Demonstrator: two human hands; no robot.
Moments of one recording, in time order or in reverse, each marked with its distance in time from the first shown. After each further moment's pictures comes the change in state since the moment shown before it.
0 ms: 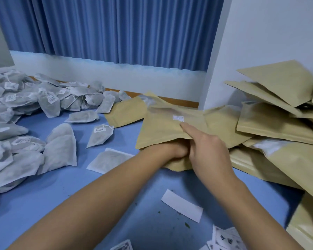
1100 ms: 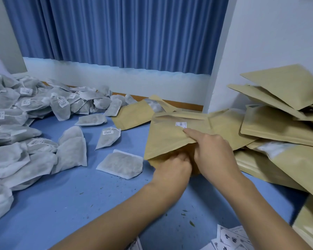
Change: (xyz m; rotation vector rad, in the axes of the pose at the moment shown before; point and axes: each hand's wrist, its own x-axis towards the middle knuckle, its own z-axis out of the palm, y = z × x) left_hand -0.056 0.002 0.042 0.177 0.225 0.065; right_hand 0.005 0.001 -0.004 -0.056 -0.102 0.026
